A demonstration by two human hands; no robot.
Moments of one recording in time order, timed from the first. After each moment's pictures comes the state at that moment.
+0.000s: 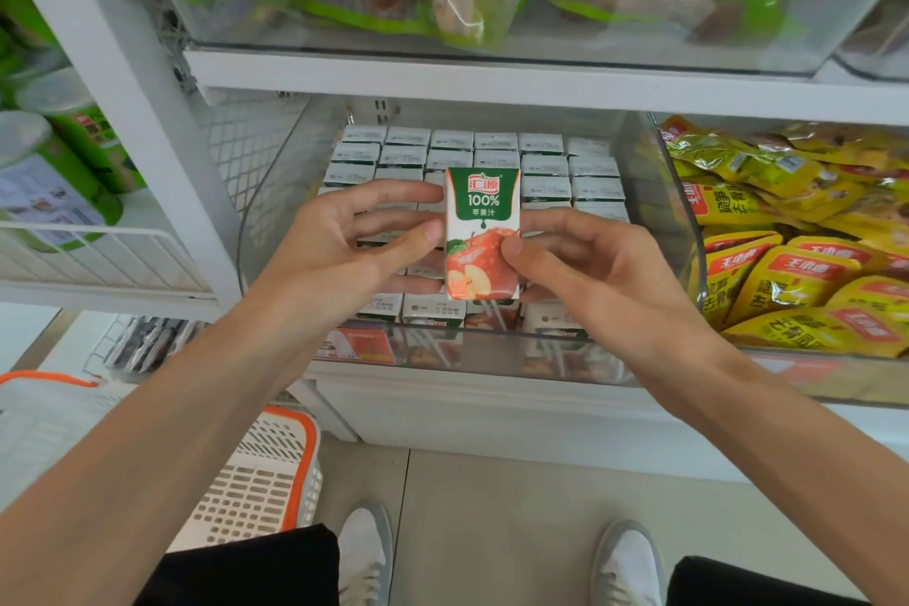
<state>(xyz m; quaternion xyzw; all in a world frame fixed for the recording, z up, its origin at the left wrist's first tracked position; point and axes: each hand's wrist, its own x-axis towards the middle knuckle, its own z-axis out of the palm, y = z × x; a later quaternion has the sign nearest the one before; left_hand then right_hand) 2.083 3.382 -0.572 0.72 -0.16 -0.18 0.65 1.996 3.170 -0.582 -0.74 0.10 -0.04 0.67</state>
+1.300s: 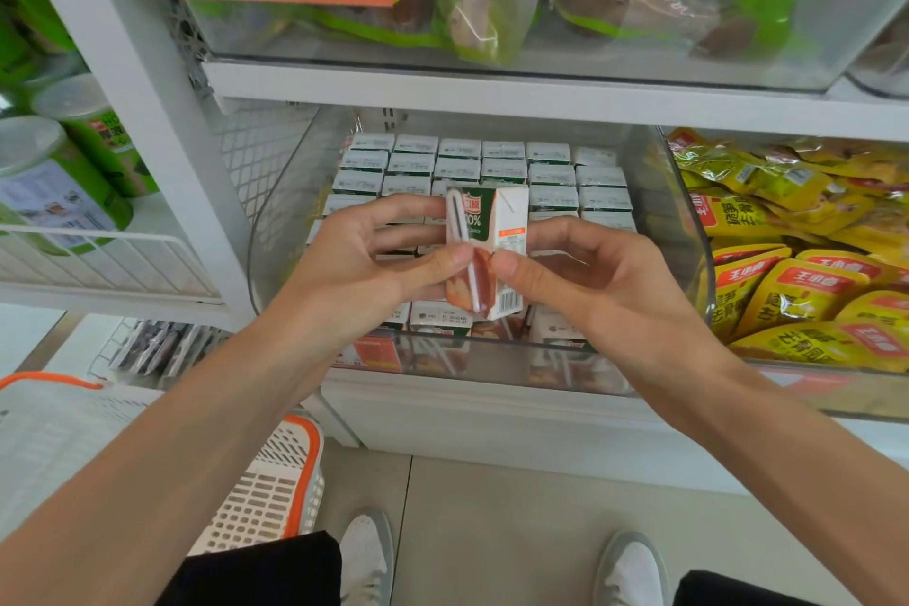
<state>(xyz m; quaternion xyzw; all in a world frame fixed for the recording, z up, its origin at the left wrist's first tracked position) 2.079 3.376 -0.572 0.71 -0.16 -0.20 0.65 1.995 3.172 -0.582 -0.73 0.06 -0.04 0.68</state>
